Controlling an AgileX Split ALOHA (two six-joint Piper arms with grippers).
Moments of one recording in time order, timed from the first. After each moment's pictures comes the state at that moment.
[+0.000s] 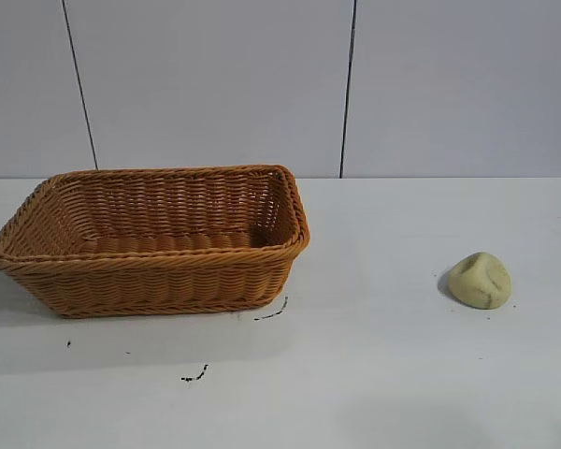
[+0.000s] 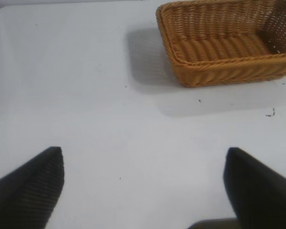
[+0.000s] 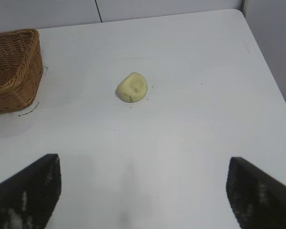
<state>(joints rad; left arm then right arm) -0.06 0.00 -0.50 0.04 1.06 0.03 0.00 -0.01 -0.49 0.02 1.02 0.07</state>
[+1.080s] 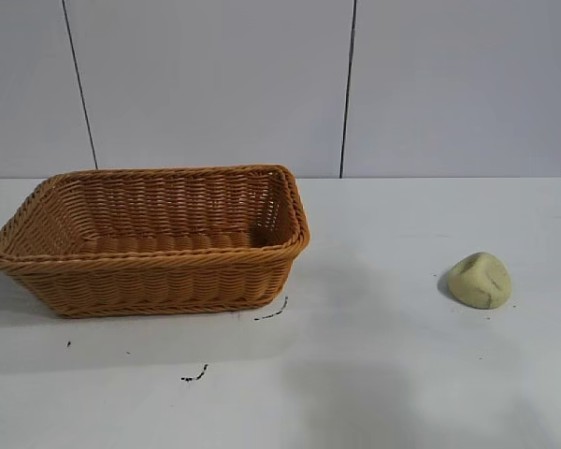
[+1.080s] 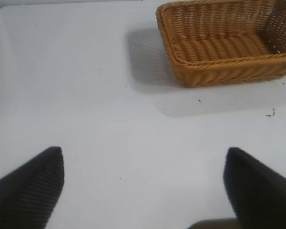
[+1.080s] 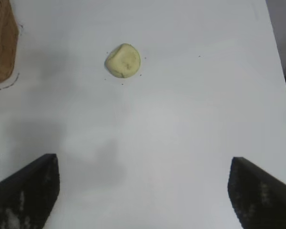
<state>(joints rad) -0.06 0.00 -0.50 0.04 1.06 0.03 0.00 0.85 -0.87 0.01 1.02 0.02</state>
